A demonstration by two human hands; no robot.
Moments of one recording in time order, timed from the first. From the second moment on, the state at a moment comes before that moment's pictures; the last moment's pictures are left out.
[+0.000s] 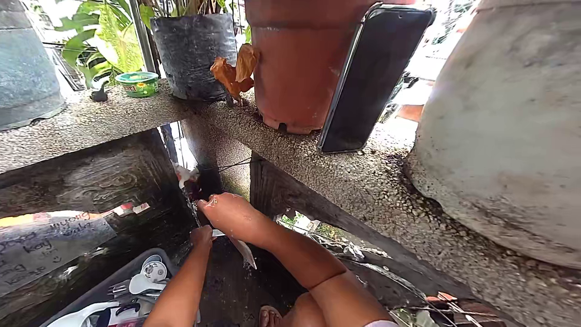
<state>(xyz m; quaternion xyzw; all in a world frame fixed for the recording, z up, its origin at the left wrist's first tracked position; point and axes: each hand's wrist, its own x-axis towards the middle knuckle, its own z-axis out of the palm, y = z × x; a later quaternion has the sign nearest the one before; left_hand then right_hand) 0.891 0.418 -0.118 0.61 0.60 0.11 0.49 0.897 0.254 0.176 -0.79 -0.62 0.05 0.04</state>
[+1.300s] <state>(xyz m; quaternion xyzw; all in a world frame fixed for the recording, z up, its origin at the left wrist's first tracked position) 0.861 0.500 -0.068 0.94 0.21 0.02 0.27 0.961 0.271 0.095 -0.75 -0.63 0.18 -0.10</state>
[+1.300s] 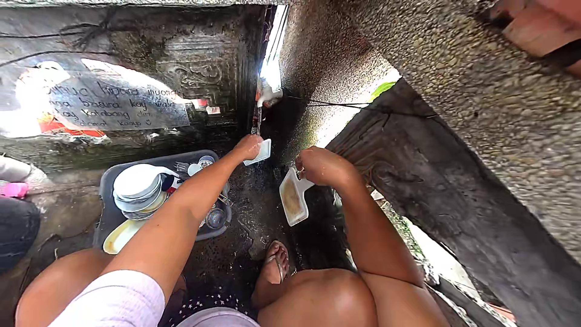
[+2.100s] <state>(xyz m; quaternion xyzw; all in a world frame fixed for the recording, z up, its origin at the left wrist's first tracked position) 0.879 0.467 -0.044 0.93 0.34 -0.02 0.15 0.985 0.315 0.014 -0.77 -0.53 0.32 -0.14</state>
